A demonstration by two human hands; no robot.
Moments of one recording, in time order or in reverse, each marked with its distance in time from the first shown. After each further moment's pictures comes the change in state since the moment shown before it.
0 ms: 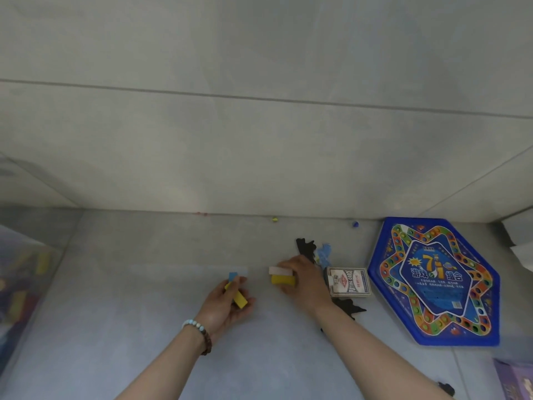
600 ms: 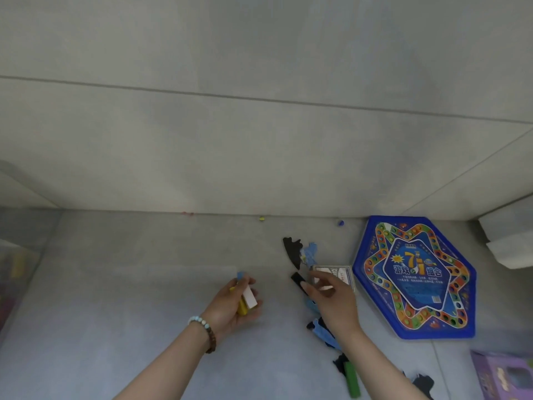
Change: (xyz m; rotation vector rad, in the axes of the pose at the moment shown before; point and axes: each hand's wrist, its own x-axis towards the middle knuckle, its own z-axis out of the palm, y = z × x) left_hand -0.006 -0.005 0.033 0.137 -0.074 -0.077; right_hand -0.060 0.012 -0.038 0.505 0.347 0.350
